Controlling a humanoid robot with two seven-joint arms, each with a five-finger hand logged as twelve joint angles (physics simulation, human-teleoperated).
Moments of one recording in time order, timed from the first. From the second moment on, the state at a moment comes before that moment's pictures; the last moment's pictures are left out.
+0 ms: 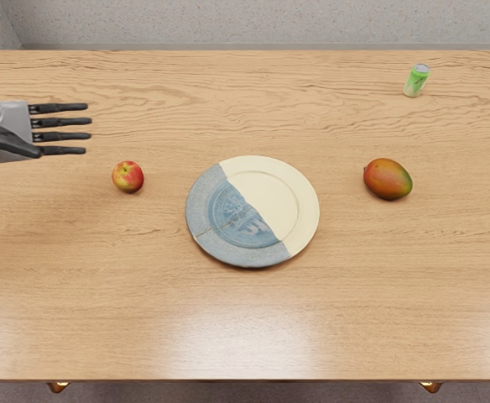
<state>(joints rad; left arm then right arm) -0.91 0.98 -0.55 -1.11 -0.33 -0.61 0.61 -0.06 0.00 0.07 0.23 -0.04 0.12 -0.04</state>
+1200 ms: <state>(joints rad) -1.21 0.43 -0.07 -1.11 1.06 0.03 0.61 -0.06 0.00 0.07 0.23 -0.04 0.12 -0.04</state>
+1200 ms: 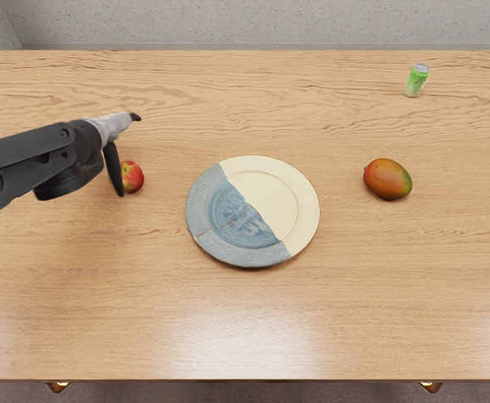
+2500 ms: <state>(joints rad) -1.17 0.36 0.07 -1.11 1.05 0.28 0.61 -0.06 0.00 0.07 0.23 -0.04 0.12 -0.04</state>
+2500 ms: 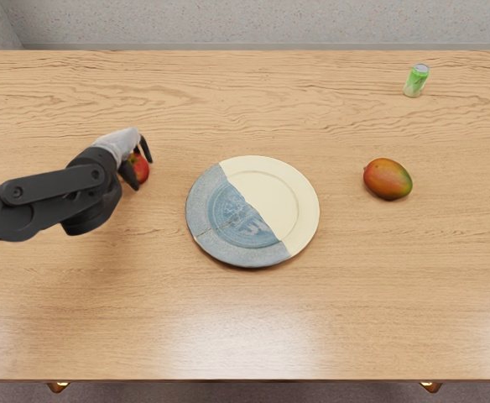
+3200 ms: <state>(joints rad) -1.37 0.23 -0.08 -1.11 0.64 -0.08 0.61 -0.06 0.00 0.07 0.23 -0.04 0.12 -0.04</state>
